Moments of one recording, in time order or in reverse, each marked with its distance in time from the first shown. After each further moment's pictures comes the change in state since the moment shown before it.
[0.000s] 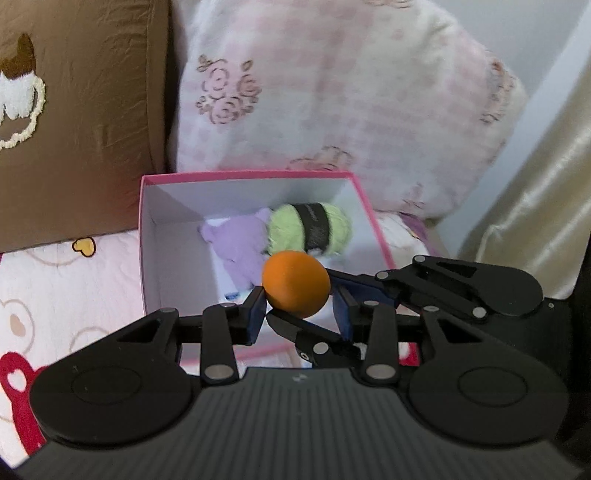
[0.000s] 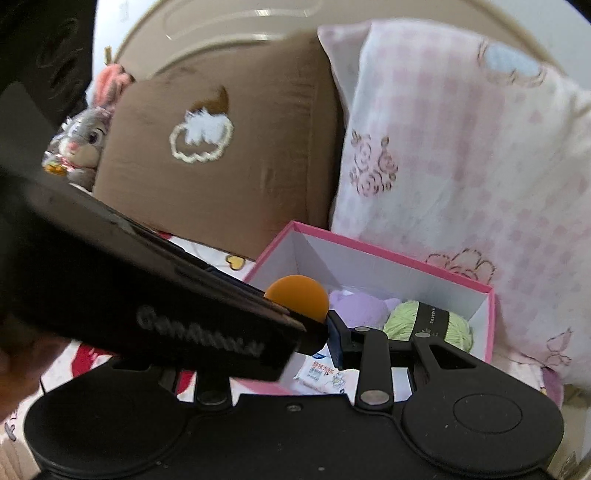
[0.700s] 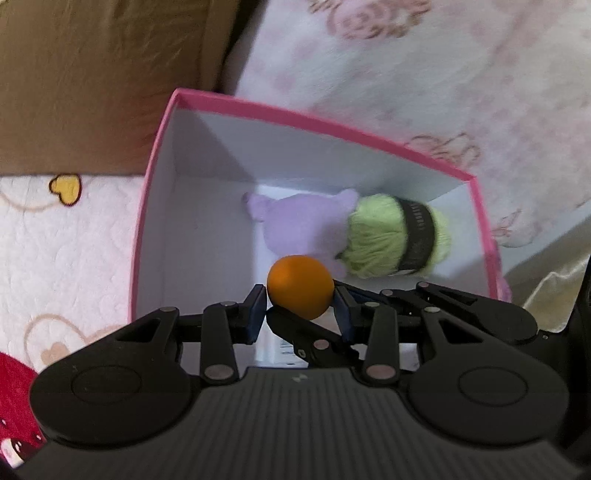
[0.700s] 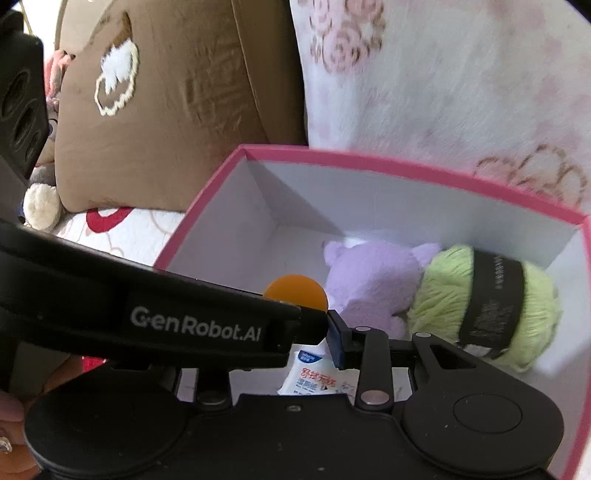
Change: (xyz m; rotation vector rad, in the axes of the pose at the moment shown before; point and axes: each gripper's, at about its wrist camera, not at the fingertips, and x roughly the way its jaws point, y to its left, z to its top) left arm 0.127 0.076 0.007 -0.244 0.128 0.055; right arm 0.146 -0.052 -0.015 0.171 0.186 0.122
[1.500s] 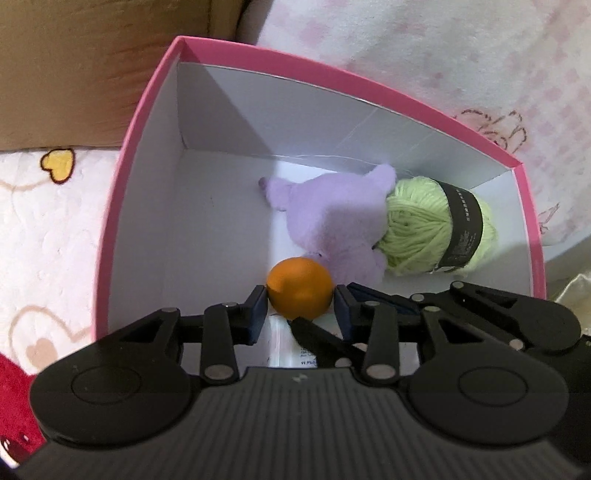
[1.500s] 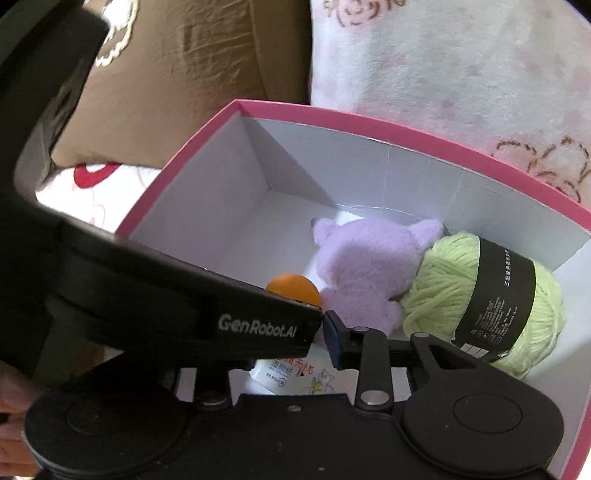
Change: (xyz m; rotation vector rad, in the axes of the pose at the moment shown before) left arm 0.039 0.006 -0.002 -0.021 0.026 0.061; right arm 0.015 -0.001 -0.006 -0.110 0.081 -0.056
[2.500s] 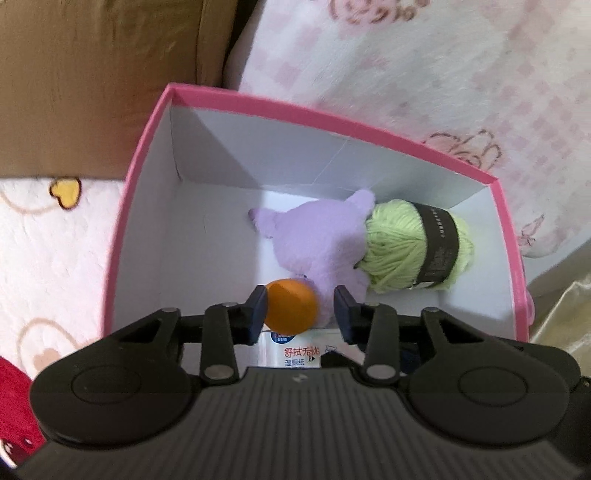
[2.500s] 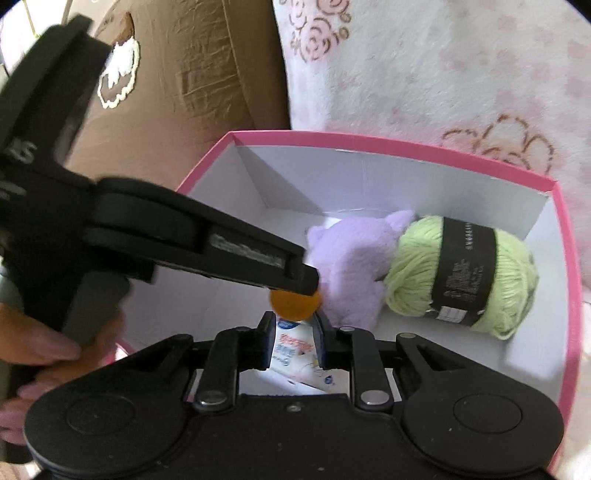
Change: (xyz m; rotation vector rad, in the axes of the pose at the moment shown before) left arm -0.027 -0.016 -0.007 0.041 -0.103 0.005; right arm -0.044 -0.006 -0.024 0.105 -0.116 0.024
